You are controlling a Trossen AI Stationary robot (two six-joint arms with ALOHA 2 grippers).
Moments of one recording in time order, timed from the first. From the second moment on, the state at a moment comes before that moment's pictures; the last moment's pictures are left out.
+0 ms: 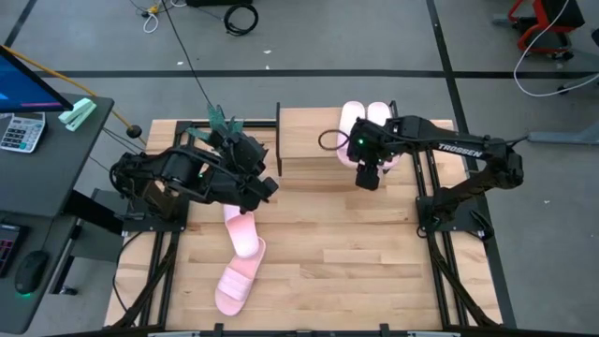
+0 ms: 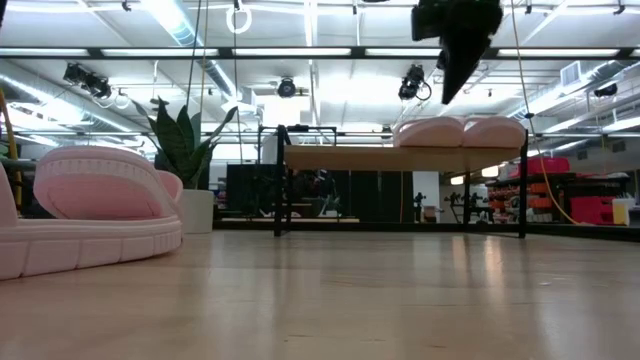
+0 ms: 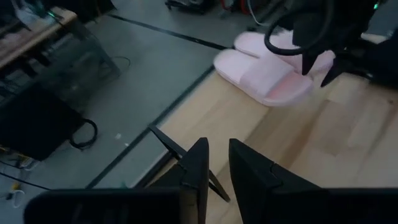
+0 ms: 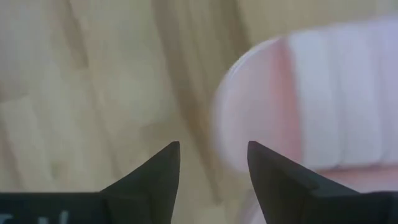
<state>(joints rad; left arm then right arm) -0.30 1.75 2.31 -1.57 -1.00 -0.64 -0.27 1.41 1.40 -1.21 0.07 -0.01</state>
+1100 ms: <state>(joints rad) -0.35 2.10 2.31 -1.39 -0.49 -0.68 0.86 1.14 1.03 -1.07 0.31 1.40</state>
